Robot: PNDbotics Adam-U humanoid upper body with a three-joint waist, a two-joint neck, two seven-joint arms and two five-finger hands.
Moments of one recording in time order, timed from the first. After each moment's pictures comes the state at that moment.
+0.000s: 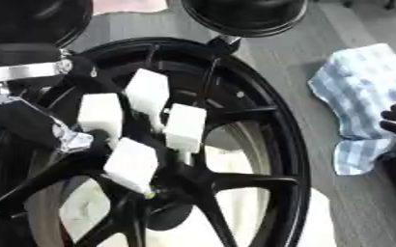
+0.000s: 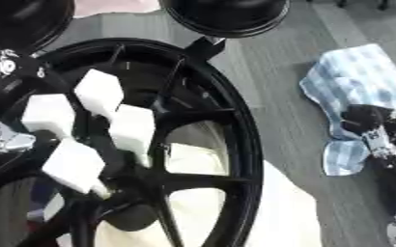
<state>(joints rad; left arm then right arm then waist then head) -0.88 0.97 -0.44 -1.93 -0.22 0.38 -0.71 -0.09 -0.48 -0.01 -1.98 -0.38 -0.13 -0.28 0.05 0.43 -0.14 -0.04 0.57</state>
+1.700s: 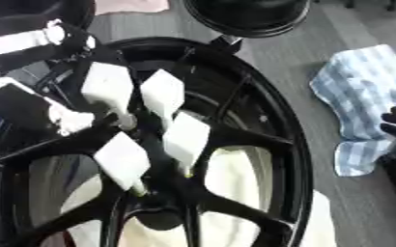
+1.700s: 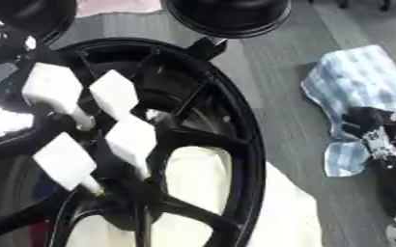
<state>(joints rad) -0.89 0.99 -0.37 -1.98 0.11 0.45 -0.40 -0.08 -0.48 -0.01 -1.98 -0.38 -0.11 -0.29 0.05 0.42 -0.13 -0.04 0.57</state>
